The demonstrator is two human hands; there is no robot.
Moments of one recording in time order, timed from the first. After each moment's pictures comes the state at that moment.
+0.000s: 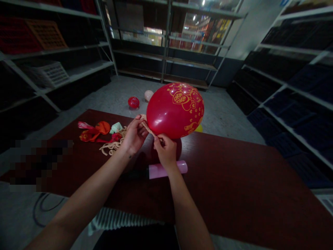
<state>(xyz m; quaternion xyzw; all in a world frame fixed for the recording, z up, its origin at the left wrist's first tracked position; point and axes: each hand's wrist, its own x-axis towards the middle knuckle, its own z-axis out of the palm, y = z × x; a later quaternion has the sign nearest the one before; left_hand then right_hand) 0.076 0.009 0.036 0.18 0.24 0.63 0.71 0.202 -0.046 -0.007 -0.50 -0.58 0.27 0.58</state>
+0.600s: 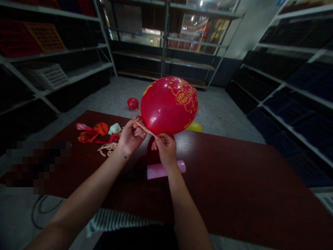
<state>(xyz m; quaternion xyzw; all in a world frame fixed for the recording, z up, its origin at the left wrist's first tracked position) 0.068 0.007 0.048 0.11 0.12 0.57 0.81 0.196 -0.042 -0.001 -0.40 -0.48 0.41 0.67</state>
